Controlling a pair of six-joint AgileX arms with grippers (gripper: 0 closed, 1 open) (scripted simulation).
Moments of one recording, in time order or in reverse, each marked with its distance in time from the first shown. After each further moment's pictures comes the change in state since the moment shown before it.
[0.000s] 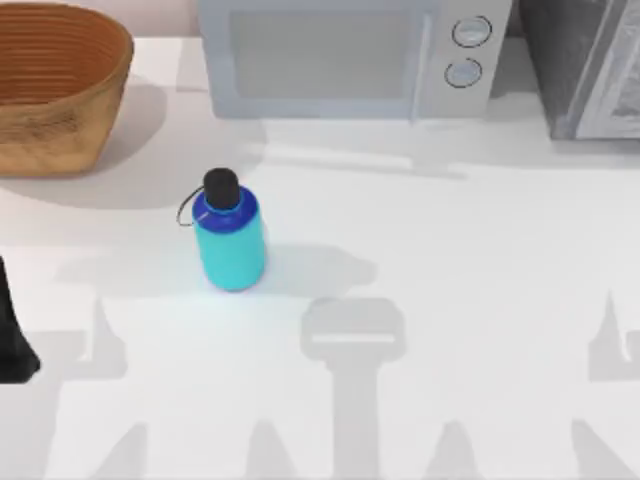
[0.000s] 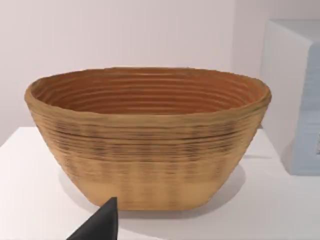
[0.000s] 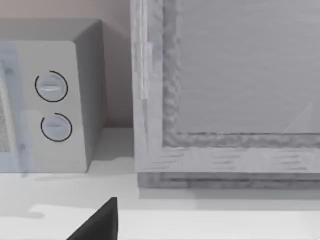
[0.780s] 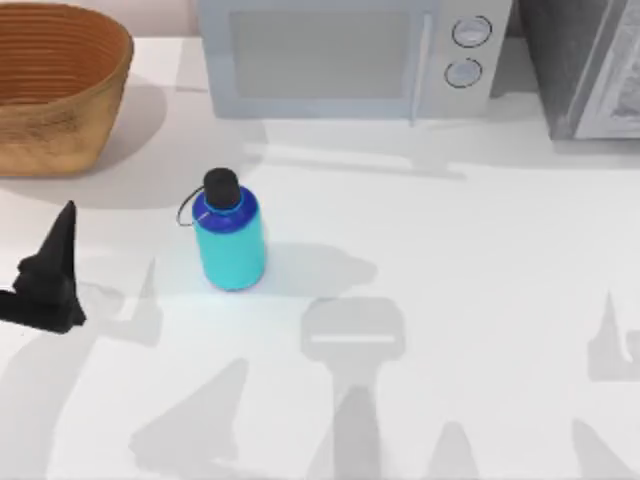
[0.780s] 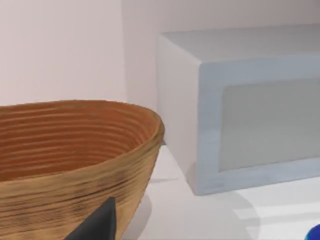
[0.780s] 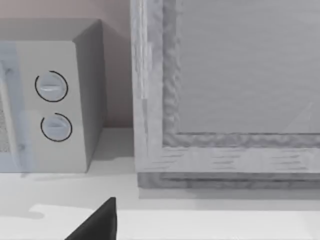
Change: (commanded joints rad) left arm -0.038 0.643 0.103 0.536 0.239 0.028; right arm 0.000 0.000 0.000 0.000 0.000 0.000
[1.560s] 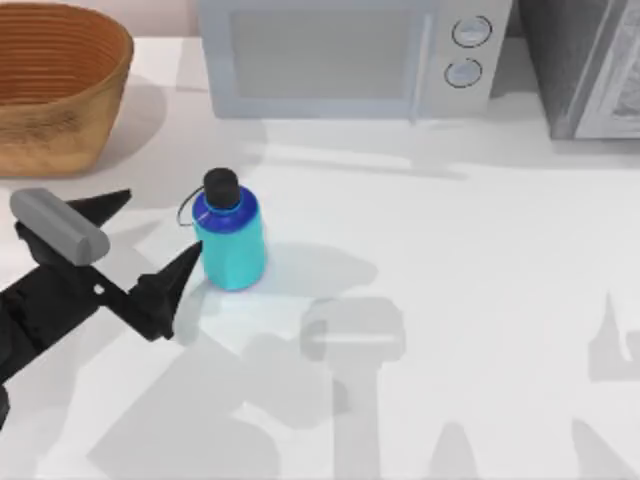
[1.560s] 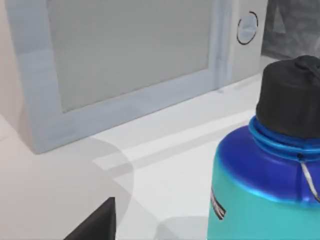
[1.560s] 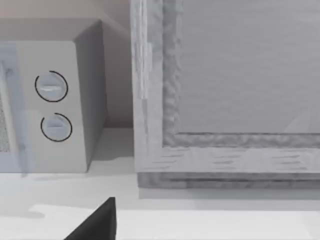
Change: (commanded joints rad) left arm -0.041 1.284 0.174 0.989 0.409 0.065; right arm 0.000 0.000 0.000 0.000 0.000 0.000
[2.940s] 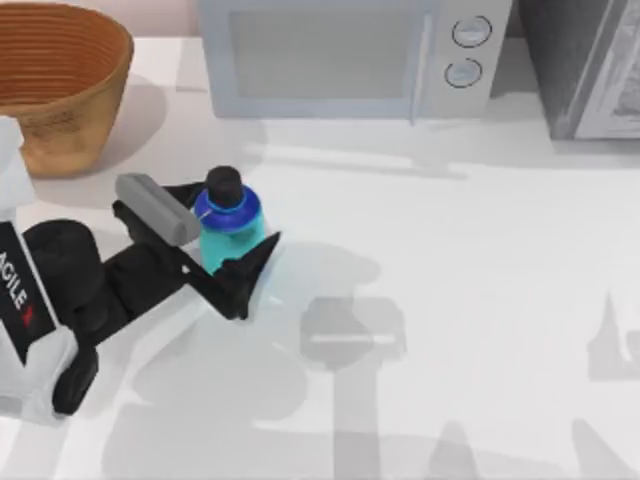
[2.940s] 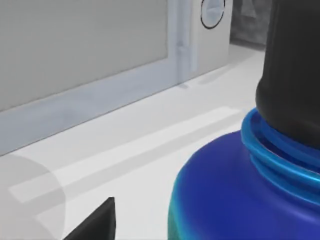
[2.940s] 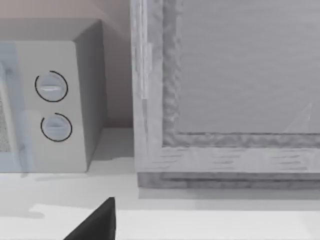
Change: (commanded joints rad) left arm -0.176 0.309 0.271 0.040 -0.076 -0.017; right arm 0.000 0.000 0.000 0.000 0.000 0.000
